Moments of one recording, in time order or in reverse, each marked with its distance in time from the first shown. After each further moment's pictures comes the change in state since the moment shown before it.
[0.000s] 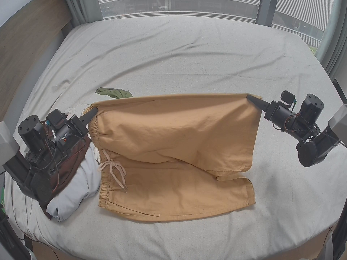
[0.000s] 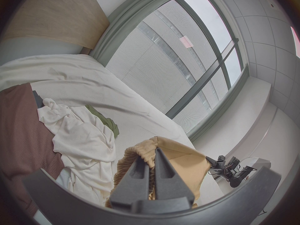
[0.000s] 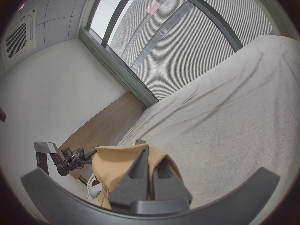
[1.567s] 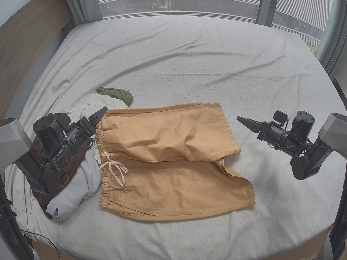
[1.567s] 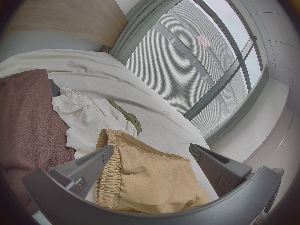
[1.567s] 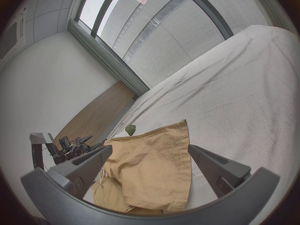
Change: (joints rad) left arm -0.015 0.103 -0.104 0.104 0.150 -0.004; right arm 0.013 0.083 0.131 -0.045 -0.023 -0.074
